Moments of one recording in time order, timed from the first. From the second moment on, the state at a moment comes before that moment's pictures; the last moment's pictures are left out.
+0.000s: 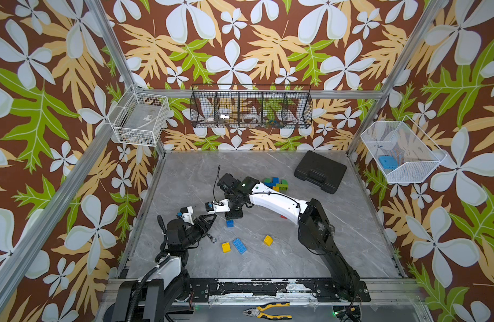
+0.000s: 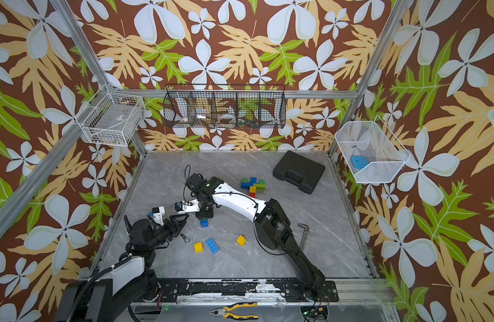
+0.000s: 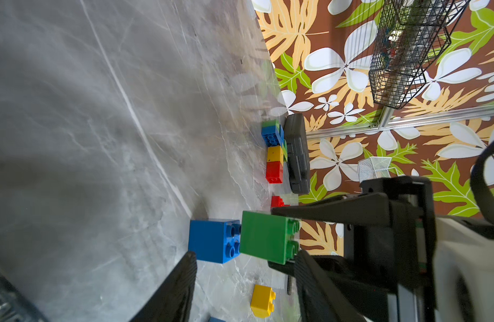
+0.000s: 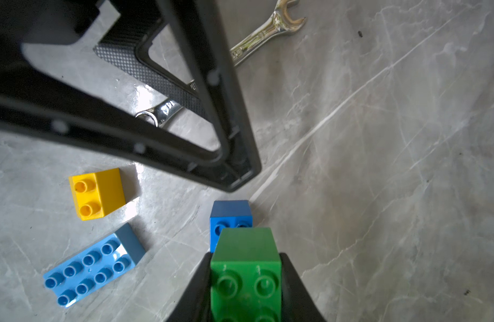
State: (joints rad) left arm 0.06 1.01 0.04 0.59 0.66 -1.04; right arm 0.94 2.32 2.14 -1.04 -0.19 -0.78
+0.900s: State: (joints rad) left arm 0.06 1.02 0.05 0.60 0.66 -1.04; right arm 0.93 2.37 2.18 -1.07 -0.26 -0.79
